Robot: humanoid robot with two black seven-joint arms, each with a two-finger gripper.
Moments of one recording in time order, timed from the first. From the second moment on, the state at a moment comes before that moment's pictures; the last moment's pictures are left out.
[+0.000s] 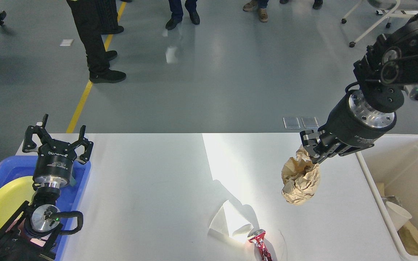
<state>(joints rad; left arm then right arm) -0.28 0.19 -1.35 -0.84 0.21 -0.44 -0.40 2.44 -0.29 -1.29 1.71 -0.02 0.61 -0.09</state>
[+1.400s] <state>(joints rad) -0.28 0.19 -1.35 -0.84 0.21 -0.44 -0.40 0.86 -0.62 -0.93 0.50 0.04 0.04 -0.09</state>
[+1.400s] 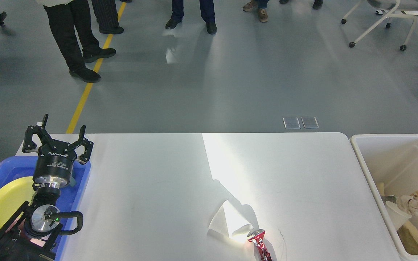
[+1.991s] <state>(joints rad) -0.28 0.19 -1.35 -0.84 0.21 -0.44 -0.40 0.53 -0.34 -0.76 0.13 0.04 -0.12 -0.08</state>
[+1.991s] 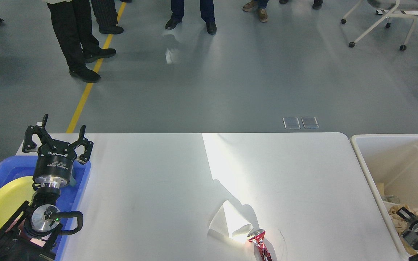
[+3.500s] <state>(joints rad) -0.28 0.19 -1.35 -0.84 0.21 -0.44 -0.40 1.07 -0.59 -0.81 0.61 -0.33 0.21 -0.09</state>
